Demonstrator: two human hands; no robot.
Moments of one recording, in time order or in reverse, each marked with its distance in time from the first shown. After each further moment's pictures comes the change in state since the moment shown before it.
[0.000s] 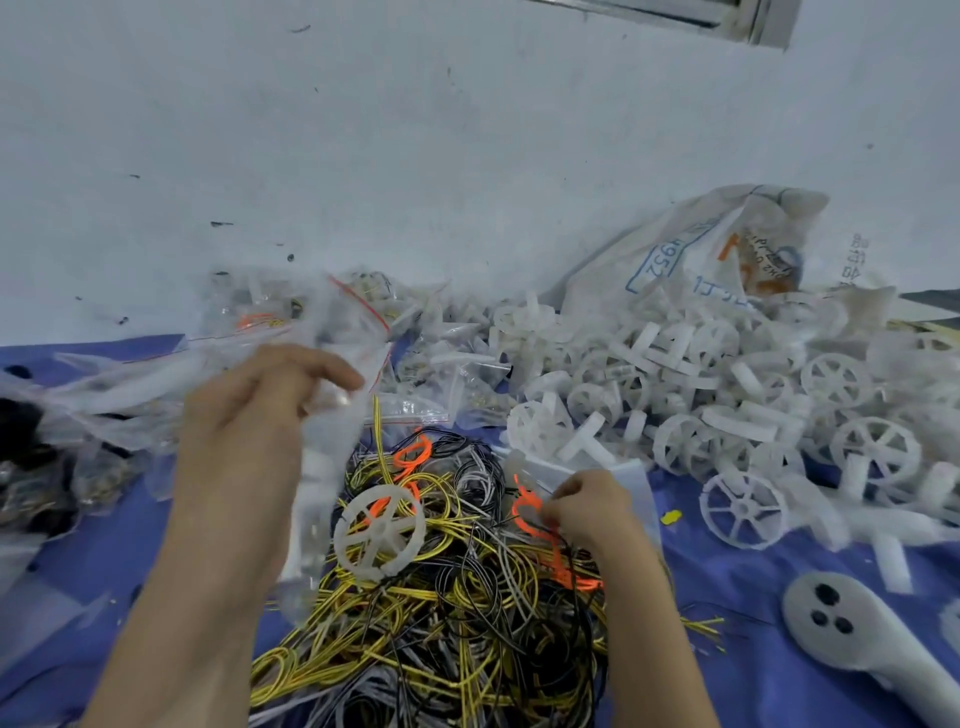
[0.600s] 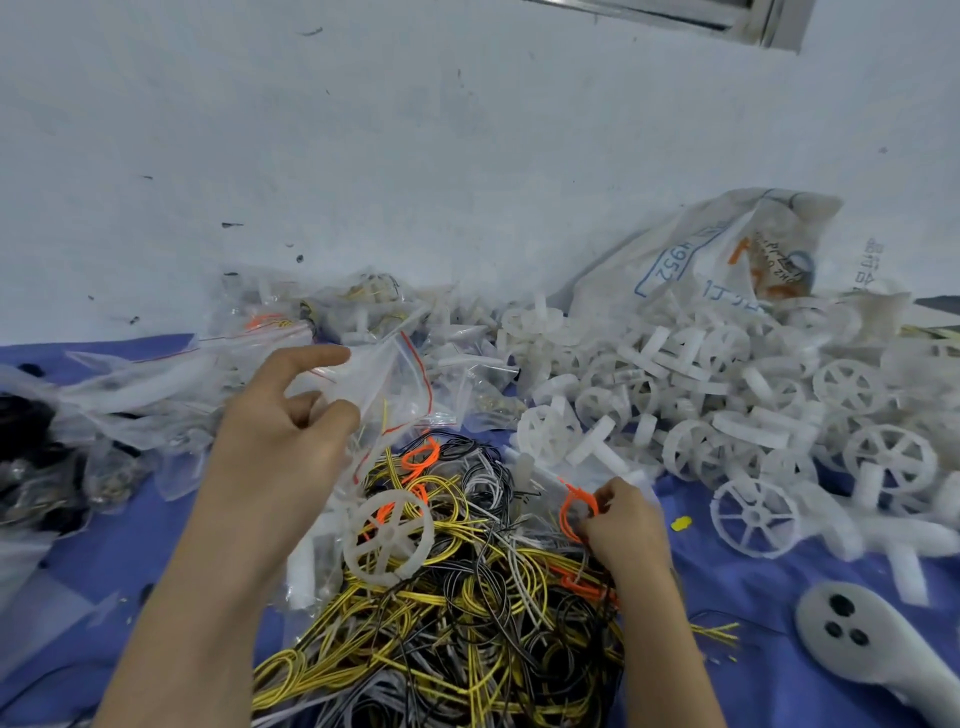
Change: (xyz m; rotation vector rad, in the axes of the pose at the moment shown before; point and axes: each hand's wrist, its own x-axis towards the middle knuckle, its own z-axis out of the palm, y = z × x) left_hand -0.006 0.012 -0.001 0.167 -0.059 -0.080; right_hand 0.019 0.033 0.008 -0.119 0.217 -0.008
